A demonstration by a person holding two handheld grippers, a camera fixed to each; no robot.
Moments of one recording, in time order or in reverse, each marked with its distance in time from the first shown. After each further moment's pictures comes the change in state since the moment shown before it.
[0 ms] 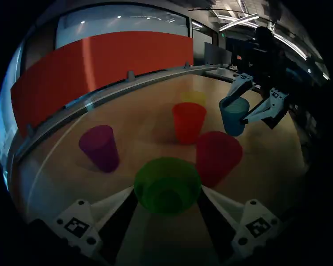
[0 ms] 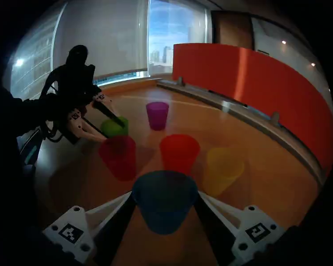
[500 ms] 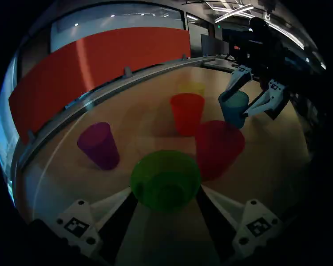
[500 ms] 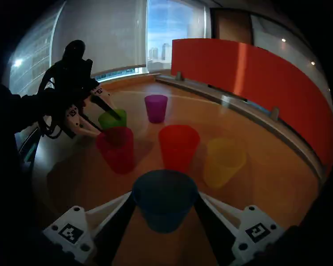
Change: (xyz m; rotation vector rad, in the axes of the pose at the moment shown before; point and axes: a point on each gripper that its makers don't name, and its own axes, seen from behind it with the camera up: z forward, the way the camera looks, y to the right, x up) left arm -0.012 -0.001 0.003 0.018 -0.051 0.057; right arm -0.017 0.002 0.005 -0.007 -0.023 0.006
